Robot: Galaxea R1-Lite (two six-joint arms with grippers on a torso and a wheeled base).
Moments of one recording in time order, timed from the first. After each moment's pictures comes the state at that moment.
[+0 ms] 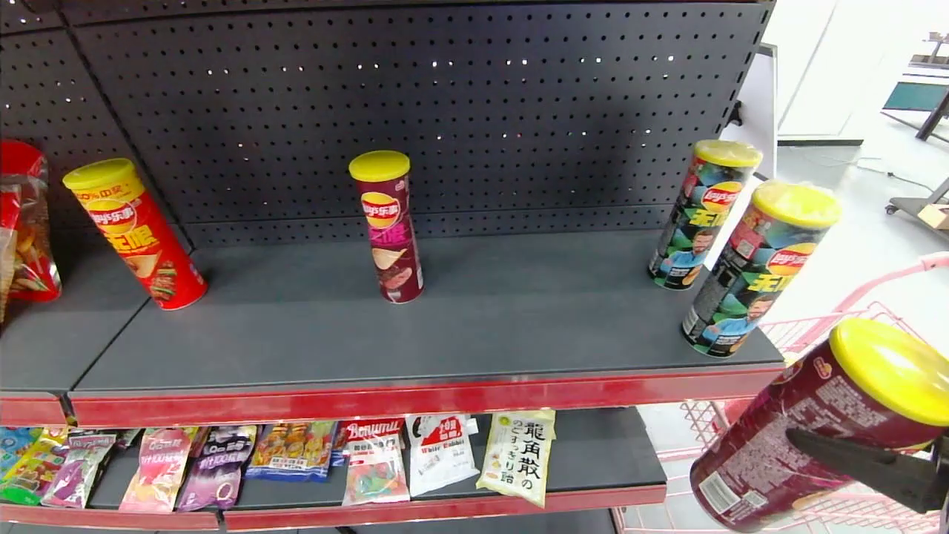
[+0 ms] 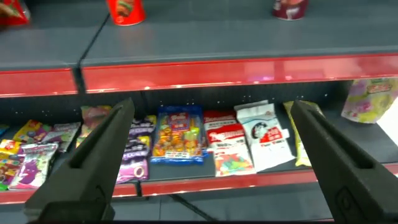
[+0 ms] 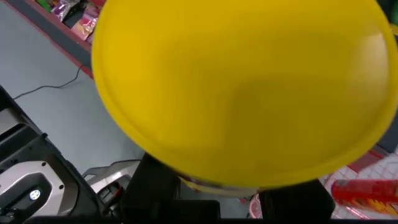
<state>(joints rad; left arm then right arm) 0.00 0.00 0.00 0.00 -0.02 0.01 0.27 0.93 -0.45 -0.12 0.41 -0.22</state>
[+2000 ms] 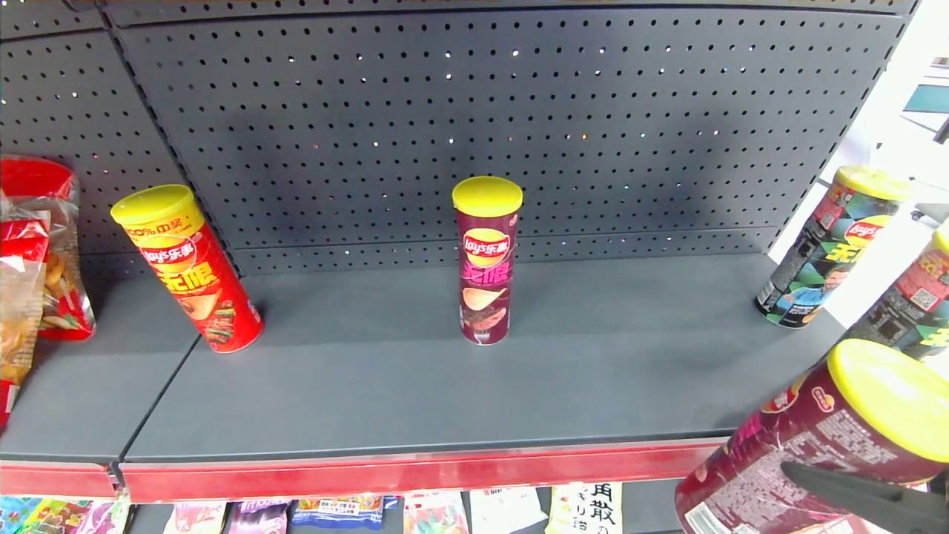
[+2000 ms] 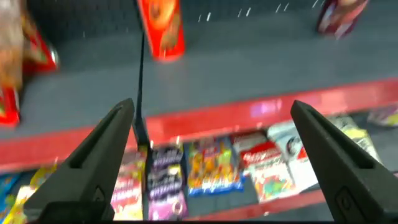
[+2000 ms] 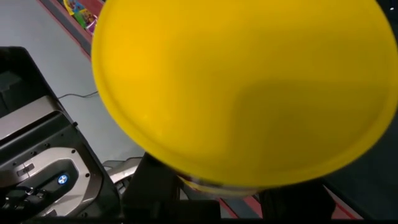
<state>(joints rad) -0.01 0.04 -0.09 0.00 -0.13 0.06 0.39 0.91 -0.44 -0.12 0.41 -0.20</state>
